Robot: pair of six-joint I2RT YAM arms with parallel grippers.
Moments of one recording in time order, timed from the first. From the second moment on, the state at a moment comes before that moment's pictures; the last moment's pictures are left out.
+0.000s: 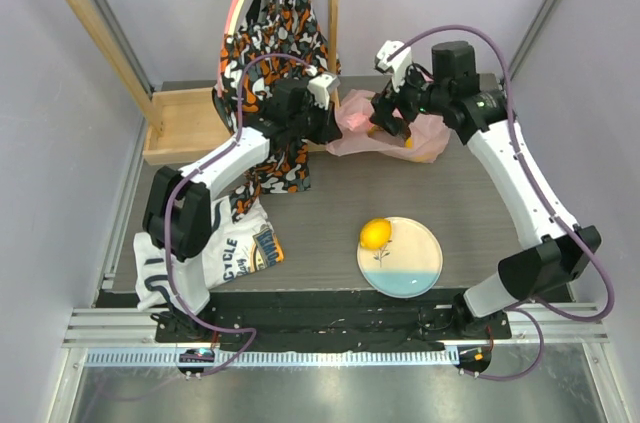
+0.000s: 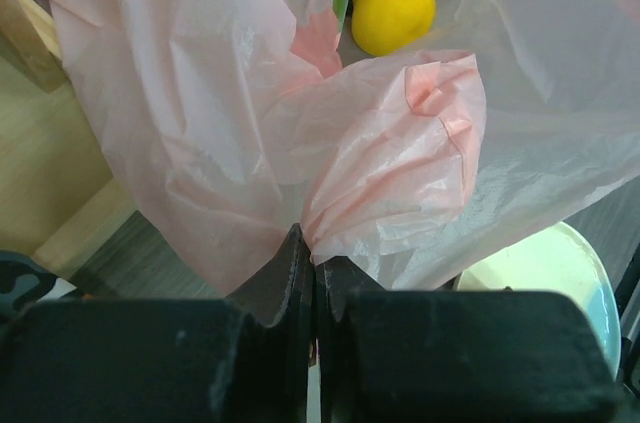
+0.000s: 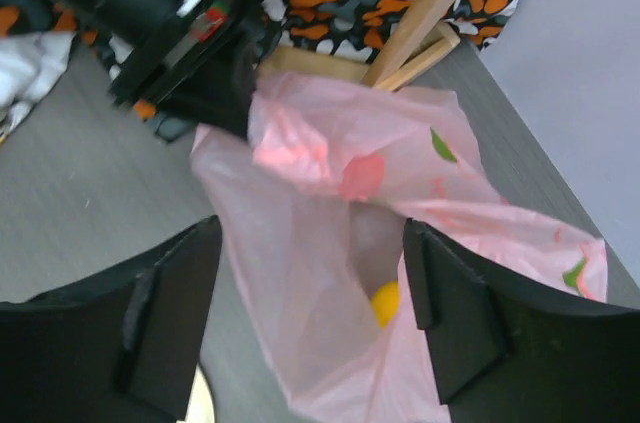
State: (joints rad) left arm -0.53 1.88 1.54 -0.17 0.41 -0.15; right arm 0.33 1.51 1.70 -0.73 -0.45 -0.54
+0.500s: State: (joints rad) left arm -0.54 1.79 1.42 -0.17 0.44 -0.18; right arm 0.26 1.61 1.19 -0.59 -0.03 -0.47
